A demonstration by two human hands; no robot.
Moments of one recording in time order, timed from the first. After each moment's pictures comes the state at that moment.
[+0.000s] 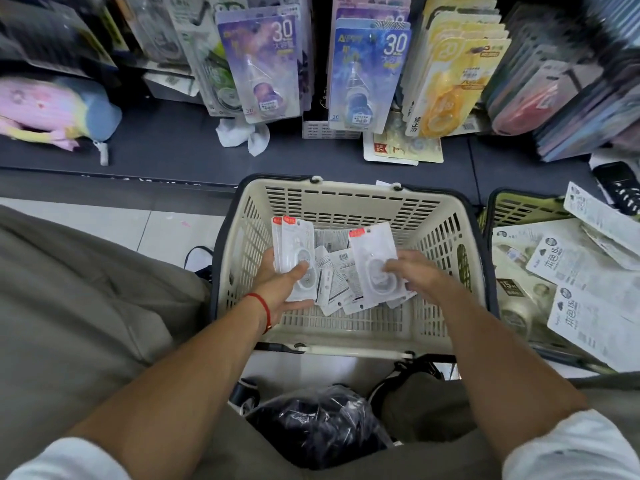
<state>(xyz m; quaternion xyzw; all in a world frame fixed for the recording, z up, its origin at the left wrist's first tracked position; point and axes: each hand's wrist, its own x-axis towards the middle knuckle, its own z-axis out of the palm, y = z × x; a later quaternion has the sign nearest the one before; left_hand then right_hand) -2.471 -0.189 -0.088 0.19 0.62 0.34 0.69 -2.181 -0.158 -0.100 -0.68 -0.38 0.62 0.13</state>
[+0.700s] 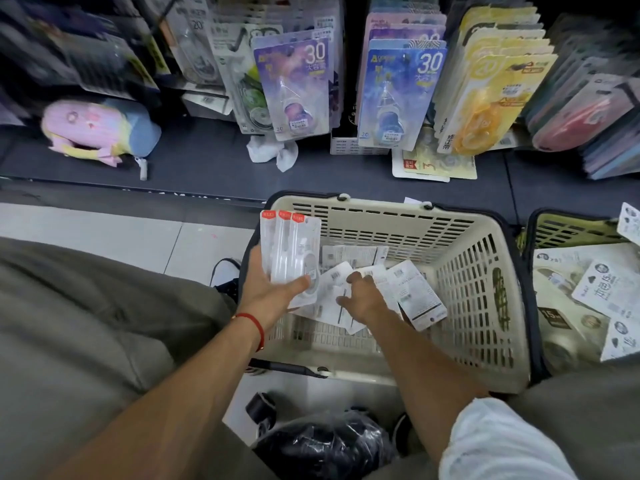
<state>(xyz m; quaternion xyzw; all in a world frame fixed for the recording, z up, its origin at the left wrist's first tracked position) -2.515 -0.189 -0.056 0.36 0.68 0.39 0.51 -2.318 -0.150 -0.165 -0.70 -0.58 0.42 -0.03</state>
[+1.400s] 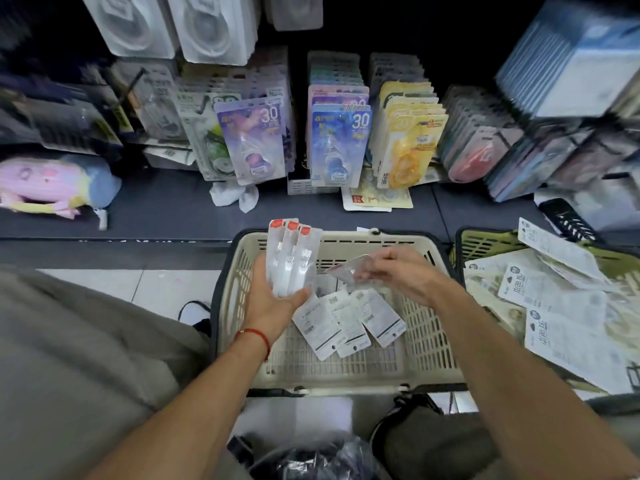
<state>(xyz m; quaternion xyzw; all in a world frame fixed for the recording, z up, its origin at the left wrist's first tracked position) -2.471 -0.177 -0.027 0.47 0.59 0.42 0.50 -2.210 -0.141 0.013 -0.57 -0.40 0.65 0.30</state>
